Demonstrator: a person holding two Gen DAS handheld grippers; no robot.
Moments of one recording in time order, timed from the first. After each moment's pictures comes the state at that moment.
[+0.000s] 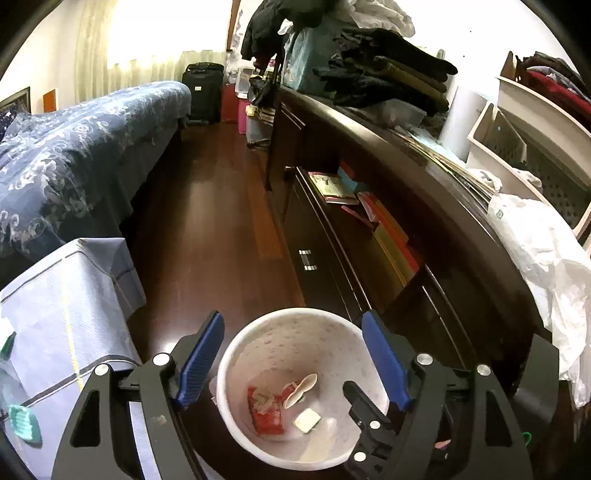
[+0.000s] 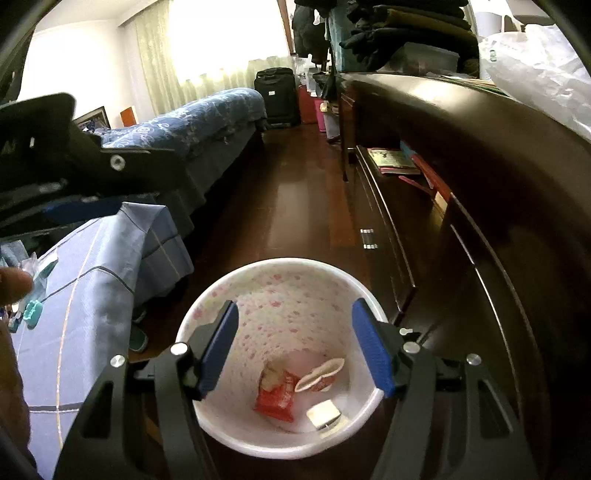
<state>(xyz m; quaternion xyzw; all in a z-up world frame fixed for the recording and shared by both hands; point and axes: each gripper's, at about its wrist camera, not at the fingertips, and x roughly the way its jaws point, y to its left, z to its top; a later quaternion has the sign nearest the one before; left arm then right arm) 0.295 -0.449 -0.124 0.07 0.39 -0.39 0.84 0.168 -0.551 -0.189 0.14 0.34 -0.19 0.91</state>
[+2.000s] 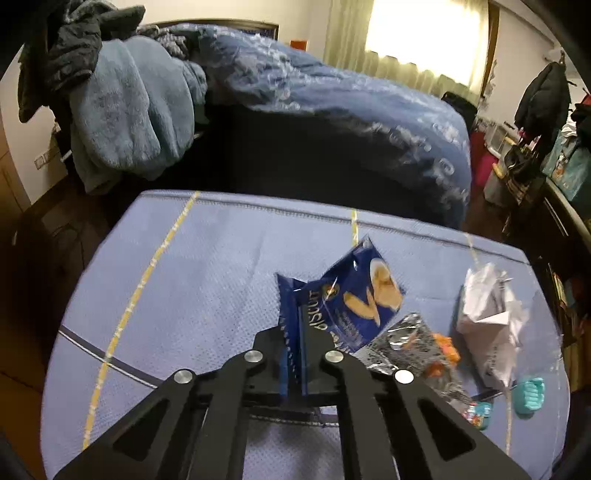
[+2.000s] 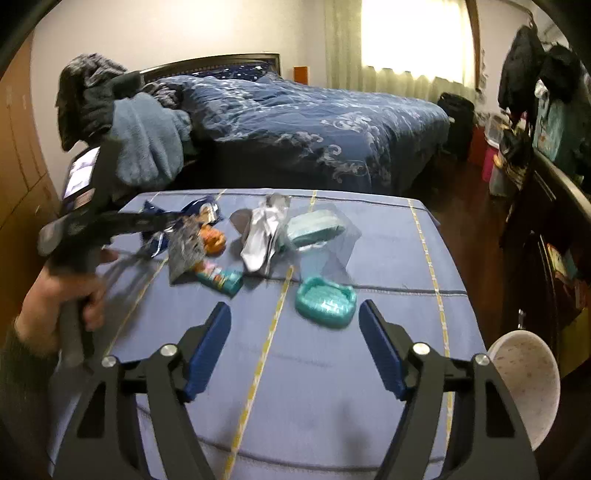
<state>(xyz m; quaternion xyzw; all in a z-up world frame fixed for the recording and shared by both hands) 0.408 0.021 -0.176 -0.06 0.41 0.02 0.91 0.265 -0.222 -0.126 -0.01 0.36 0.09 0.93</state>
